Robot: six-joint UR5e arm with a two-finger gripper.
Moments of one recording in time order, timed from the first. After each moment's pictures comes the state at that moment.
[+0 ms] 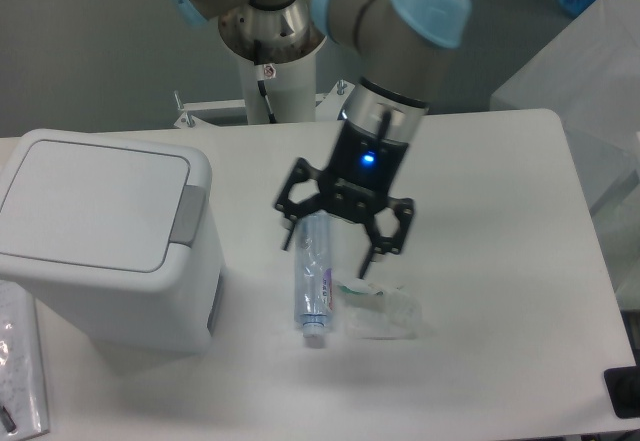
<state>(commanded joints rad) 2.51 -1.70 -1.68 -0.90 0.92 0.64</state>
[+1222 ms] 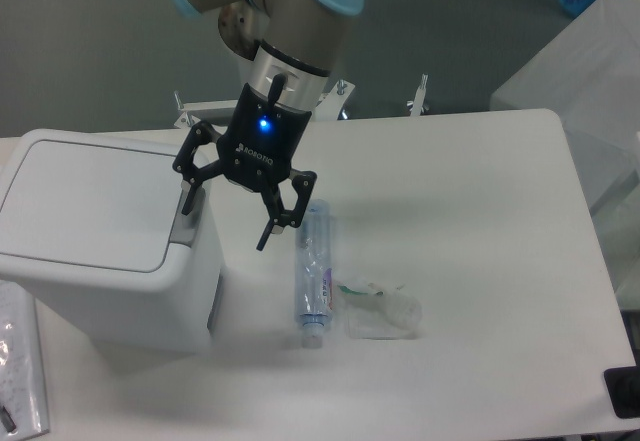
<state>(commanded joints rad) 2.42 -1.66 -1.72 -0.89 0.93 0.60</state>
